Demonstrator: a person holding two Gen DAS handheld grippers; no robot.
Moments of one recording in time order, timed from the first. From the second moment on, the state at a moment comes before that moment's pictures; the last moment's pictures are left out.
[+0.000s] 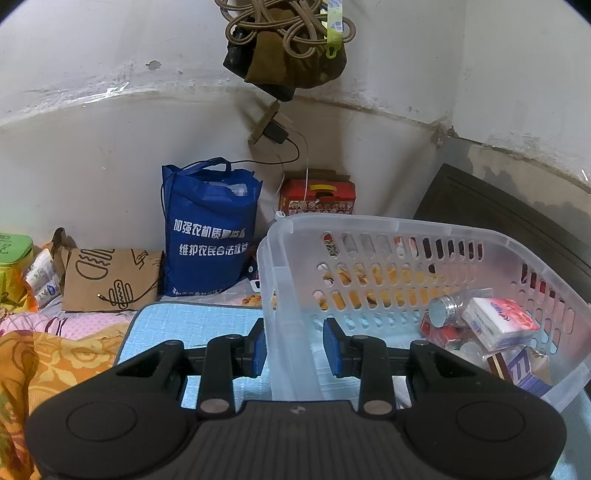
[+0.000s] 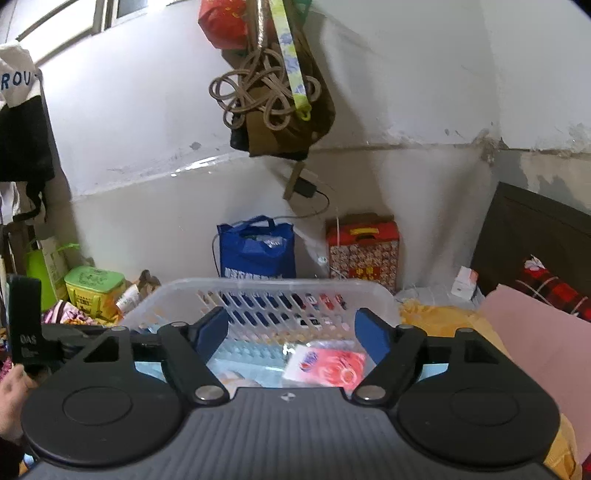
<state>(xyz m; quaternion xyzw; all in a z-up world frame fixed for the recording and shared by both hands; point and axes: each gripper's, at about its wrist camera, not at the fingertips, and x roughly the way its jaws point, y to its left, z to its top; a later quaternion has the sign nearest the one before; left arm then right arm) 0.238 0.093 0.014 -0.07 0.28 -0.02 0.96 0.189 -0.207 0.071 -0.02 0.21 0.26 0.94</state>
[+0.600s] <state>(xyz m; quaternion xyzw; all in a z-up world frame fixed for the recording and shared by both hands) 0.228 0.101 0.015 -0.07 0.23 -0.01 0.97 0.171 -0.238 0.063 0.00 0.20 0.25 0.95</state>
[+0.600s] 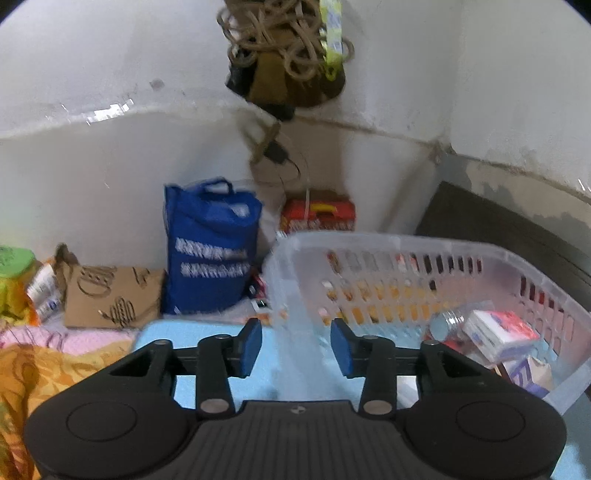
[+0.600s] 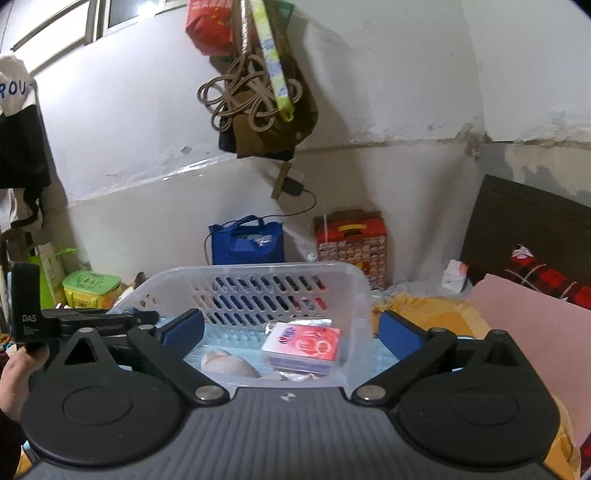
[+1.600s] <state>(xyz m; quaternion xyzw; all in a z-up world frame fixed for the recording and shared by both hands) -0.038 0.094 0.160 0.07 0.16 0.07 0.98 0.081 -0.283 0.073 0.00 0.19 0.24 0.95</state>
